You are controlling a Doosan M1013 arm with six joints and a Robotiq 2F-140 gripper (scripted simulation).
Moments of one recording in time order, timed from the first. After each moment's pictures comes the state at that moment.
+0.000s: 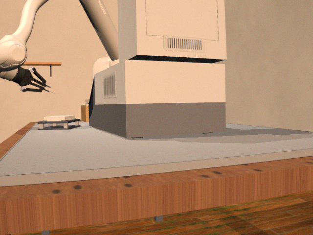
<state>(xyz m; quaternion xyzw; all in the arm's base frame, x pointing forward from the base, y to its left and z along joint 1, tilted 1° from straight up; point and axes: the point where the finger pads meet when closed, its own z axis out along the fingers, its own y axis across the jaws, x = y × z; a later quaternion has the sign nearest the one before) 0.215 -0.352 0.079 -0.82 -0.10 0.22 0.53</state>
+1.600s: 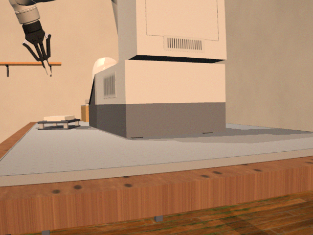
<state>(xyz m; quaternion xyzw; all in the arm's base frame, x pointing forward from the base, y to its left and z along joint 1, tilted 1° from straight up) 0.387 -0.379 0.165 -0.97 -0.03 0.17 0.18</state>
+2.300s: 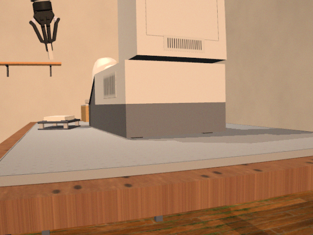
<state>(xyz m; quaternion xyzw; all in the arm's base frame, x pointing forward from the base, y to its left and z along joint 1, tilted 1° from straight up) 0.454 -0.373 0.223 -0.99 -0.01 0.11 0.09</state>
